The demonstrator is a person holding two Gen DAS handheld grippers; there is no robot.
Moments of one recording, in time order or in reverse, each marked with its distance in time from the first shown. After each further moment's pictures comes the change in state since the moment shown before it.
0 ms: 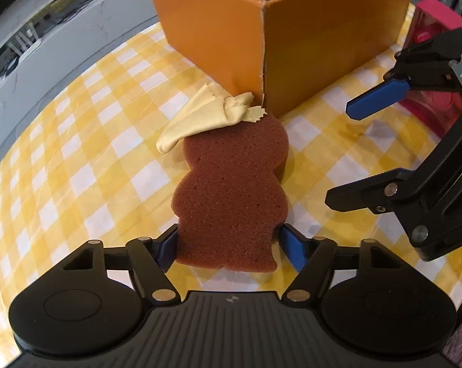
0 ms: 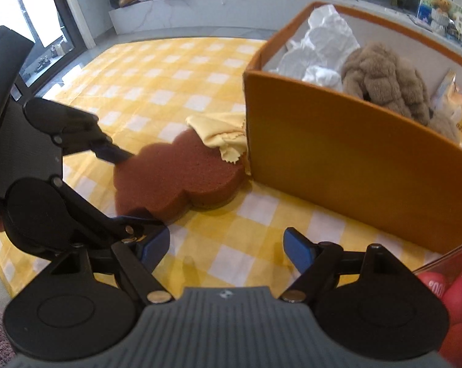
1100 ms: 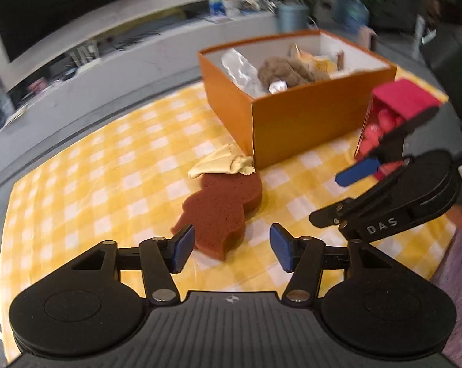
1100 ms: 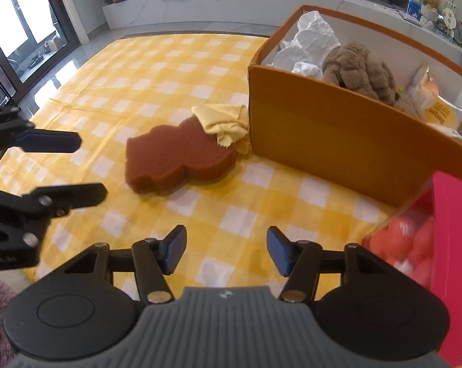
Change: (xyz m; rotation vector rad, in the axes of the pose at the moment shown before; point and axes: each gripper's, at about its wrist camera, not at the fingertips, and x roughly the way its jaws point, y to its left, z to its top) left arm -0.100 -0.036 -0.028 -0.157 -0.212 0.109; right arm -0.042 0.012 -0.019 0.019 0.038 -0.035
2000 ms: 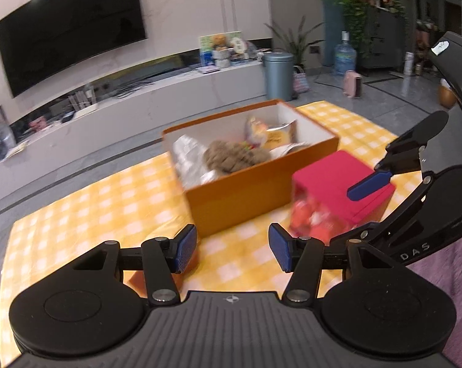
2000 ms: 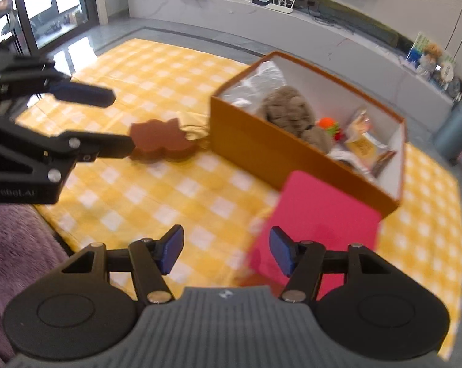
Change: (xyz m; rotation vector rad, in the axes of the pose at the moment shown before) left arm -0.075 -0.083 0.040 -0.045 -0.192 0.013; right arm -0.136 -0.037 -0.031 -0.187 -0.034 -0.054
